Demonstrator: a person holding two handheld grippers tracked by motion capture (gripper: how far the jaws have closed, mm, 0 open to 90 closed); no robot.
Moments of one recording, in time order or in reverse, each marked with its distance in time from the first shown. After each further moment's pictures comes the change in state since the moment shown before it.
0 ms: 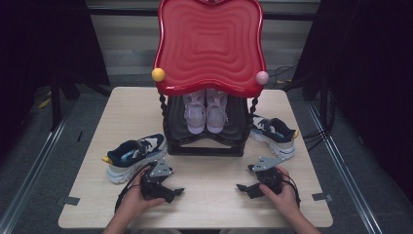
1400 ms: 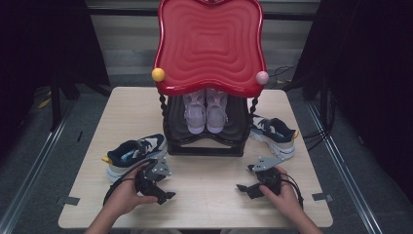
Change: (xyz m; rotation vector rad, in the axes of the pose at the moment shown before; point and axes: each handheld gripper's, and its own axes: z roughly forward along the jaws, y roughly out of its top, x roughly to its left) left arm -0.001 0.029 -0.036 0.286 -0.043 0.106; right arm 0.000 0.000 0.000 0.008 0.005 0.000
